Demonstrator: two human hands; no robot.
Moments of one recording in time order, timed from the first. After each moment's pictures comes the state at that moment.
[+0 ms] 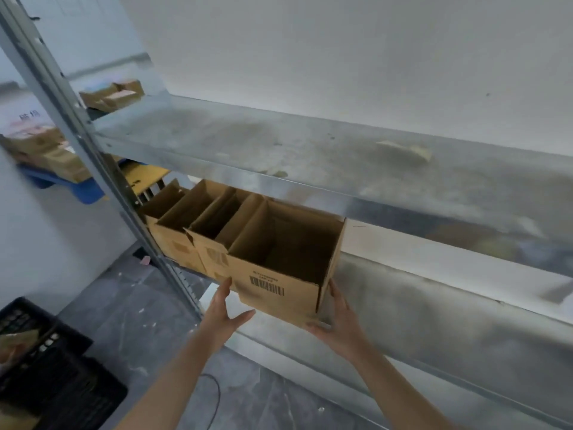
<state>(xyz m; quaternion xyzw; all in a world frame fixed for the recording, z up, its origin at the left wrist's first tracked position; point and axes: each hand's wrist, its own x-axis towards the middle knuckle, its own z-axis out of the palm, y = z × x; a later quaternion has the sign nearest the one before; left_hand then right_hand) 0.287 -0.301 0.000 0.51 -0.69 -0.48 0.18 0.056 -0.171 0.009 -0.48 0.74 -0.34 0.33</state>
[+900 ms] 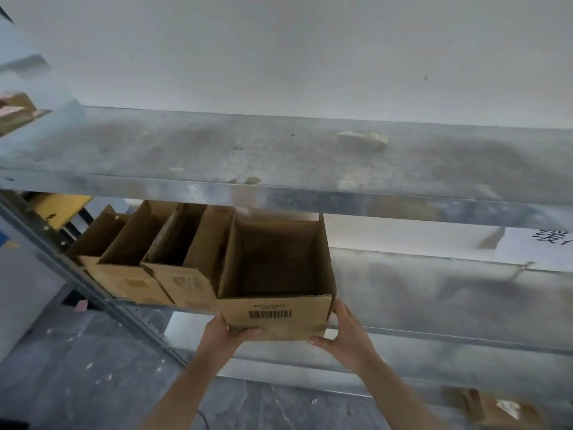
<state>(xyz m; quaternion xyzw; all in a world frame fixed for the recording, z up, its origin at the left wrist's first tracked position) 0.266 -0.328 -0.031 0.45 -0.73 -0.51 0.12 0.070 -0.150 -0.003 -0.37 0.83 -0.31 0.28</state>
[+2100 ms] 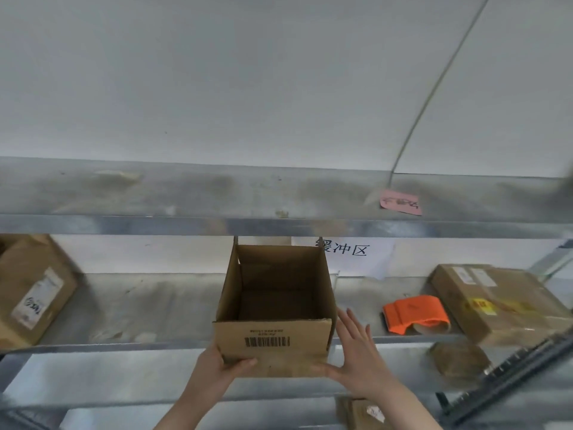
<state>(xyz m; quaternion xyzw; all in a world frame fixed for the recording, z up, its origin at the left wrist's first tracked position) 0.021 0.018 0.045 0.33 -0.75 -0.56 0.13 -0.167 0.229 0.076 -0.42 0.89 -0.15 0.13</state>
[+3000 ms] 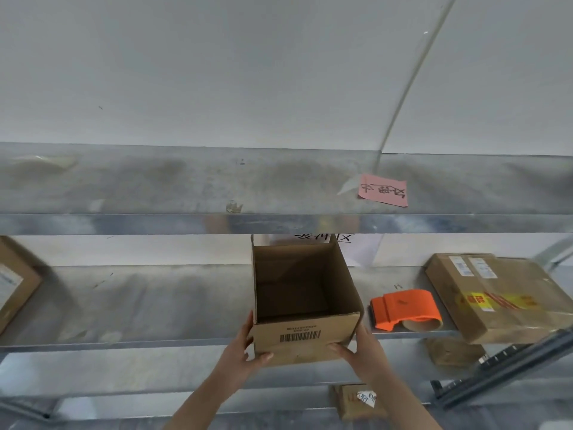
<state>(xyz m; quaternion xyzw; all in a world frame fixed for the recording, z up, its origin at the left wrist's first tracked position) -0.083 0.052 -0.006 0.28 -0.72 -0.63 0.00 -0.252 0.262 0.029 -0.23 0.88 -0.32 0.26</state>
